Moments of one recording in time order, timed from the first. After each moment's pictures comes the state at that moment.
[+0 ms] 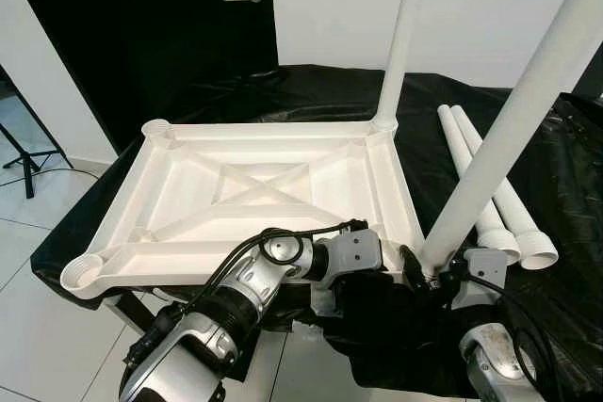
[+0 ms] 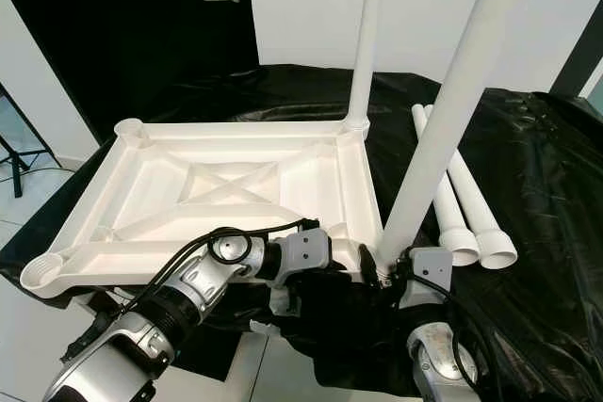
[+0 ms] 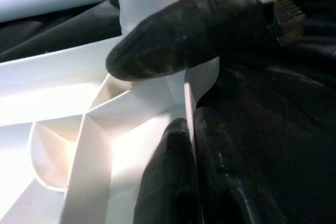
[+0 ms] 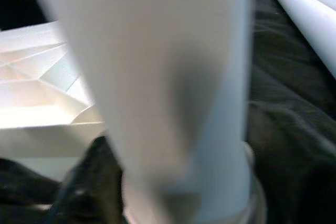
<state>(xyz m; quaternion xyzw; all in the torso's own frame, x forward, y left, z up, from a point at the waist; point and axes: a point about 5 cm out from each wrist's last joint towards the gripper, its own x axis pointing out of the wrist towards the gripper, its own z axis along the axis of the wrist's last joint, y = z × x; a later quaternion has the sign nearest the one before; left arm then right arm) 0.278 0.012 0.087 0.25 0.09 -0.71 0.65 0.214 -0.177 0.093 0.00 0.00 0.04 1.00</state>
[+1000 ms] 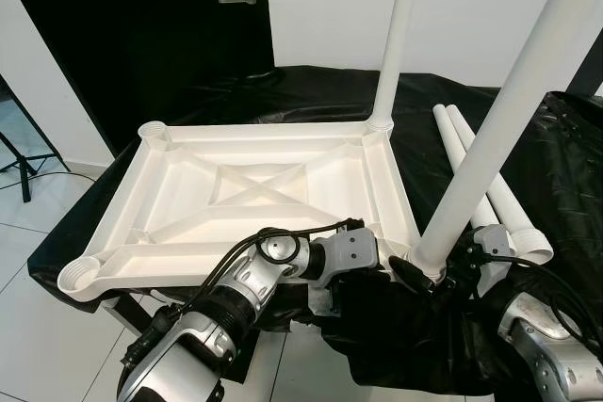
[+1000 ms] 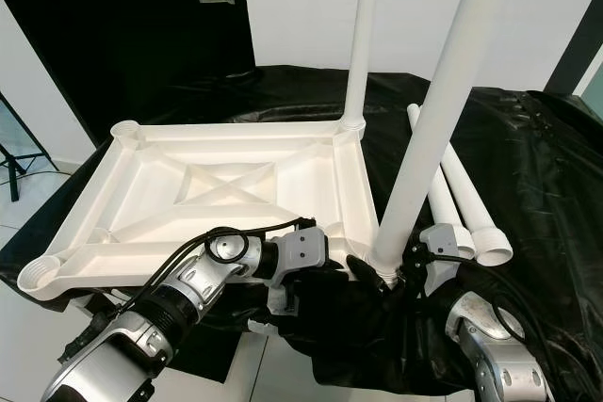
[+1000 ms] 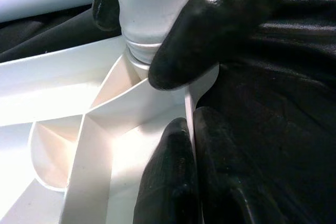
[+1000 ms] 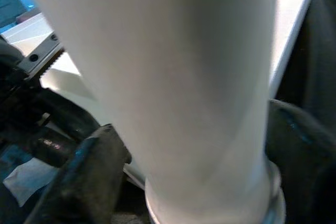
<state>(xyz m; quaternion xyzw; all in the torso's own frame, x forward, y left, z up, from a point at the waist) 0.279 0.016 0.086 0.25 0.09 -0.71 0.65 0.233 -0.197 0.102 -0.02 0.07 0.31 0.95</state>
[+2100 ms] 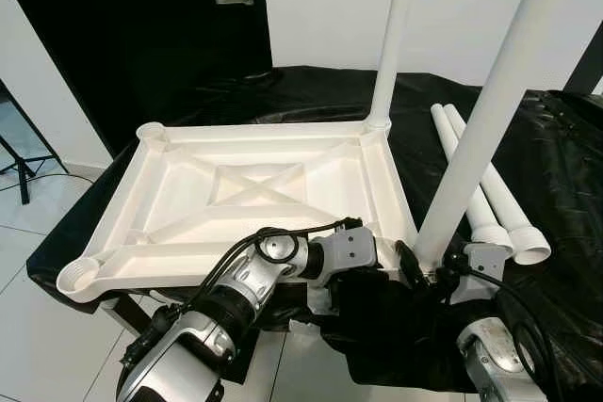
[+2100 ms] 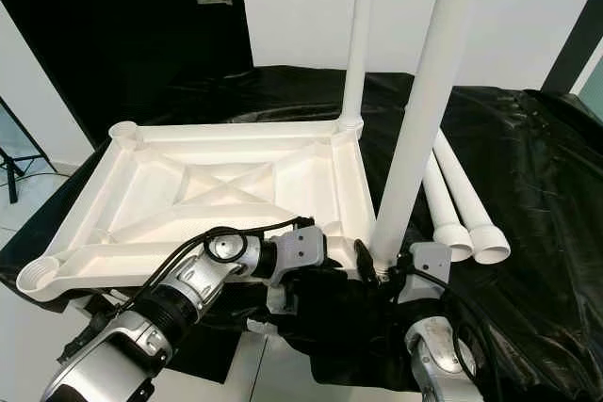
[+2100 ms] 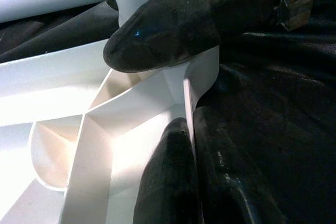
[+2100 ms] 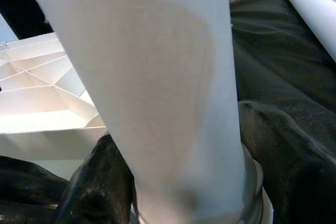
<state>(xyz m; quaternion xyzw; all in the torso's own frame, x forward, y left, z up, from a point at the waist) 0.281 0.018 0.085 0.25 0.09 -0.71 0.66 0.221 -0.172 0.094 0.00 0.00 0.07 1.00</state>
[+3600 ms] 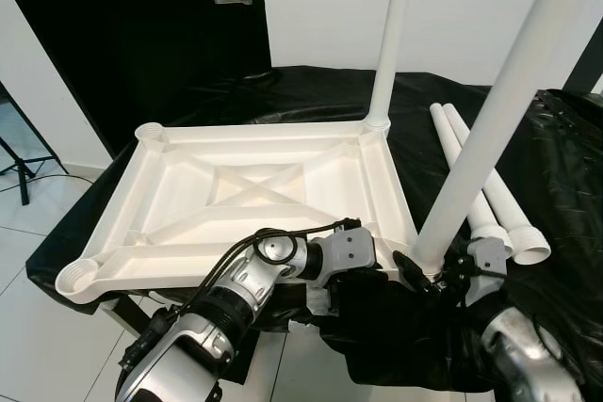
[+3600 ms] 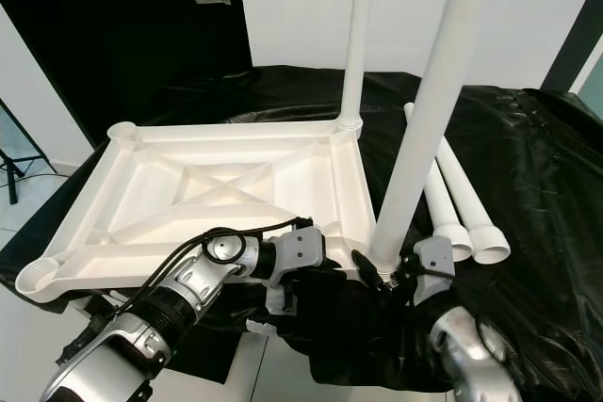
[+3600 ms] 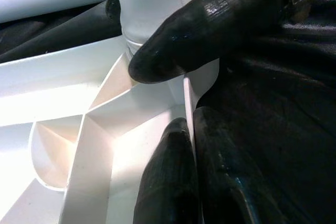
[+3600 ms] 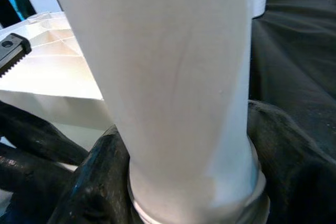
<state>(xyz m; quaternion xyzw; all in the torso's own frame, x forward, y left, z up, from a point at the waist) 0.280 0.020 0.085 0.25 0.09 -0.71 0.66 0.223 -0.182 0.085 -0.02 0.00 0.15 0.99</state>
